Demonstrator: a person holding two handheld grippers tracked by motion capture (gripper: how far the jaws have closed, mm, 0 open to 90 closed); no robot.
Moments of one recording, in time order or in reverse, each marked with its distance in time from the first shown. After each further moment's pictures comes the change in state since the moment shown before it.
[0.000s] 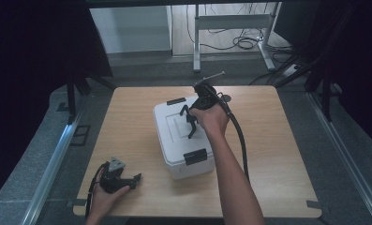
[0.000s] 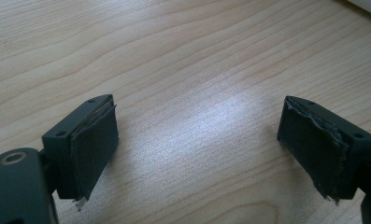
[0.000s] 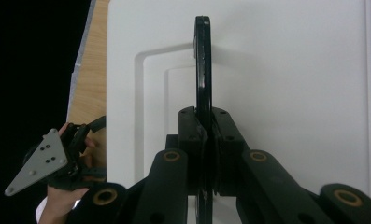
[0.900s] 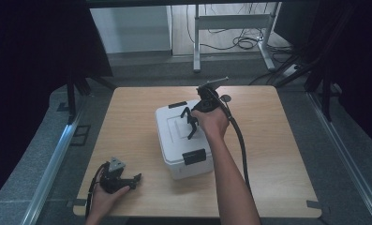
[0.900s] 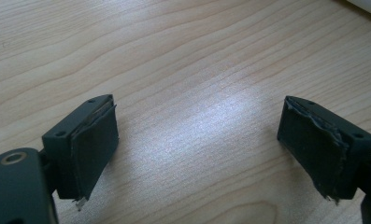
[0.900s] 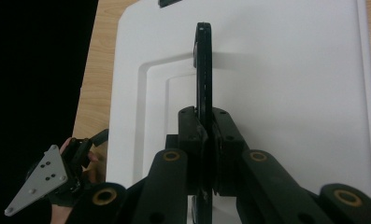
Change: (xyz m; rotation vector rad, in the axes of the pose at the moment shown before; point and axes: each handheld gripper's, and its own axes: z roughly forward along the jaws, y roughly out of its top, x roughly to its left) left arm 0.000 0.000 0.000 -0.002 -0.004 0.000; right arm -0.013 -0.004 0.011 -0.034 0.037 0.062
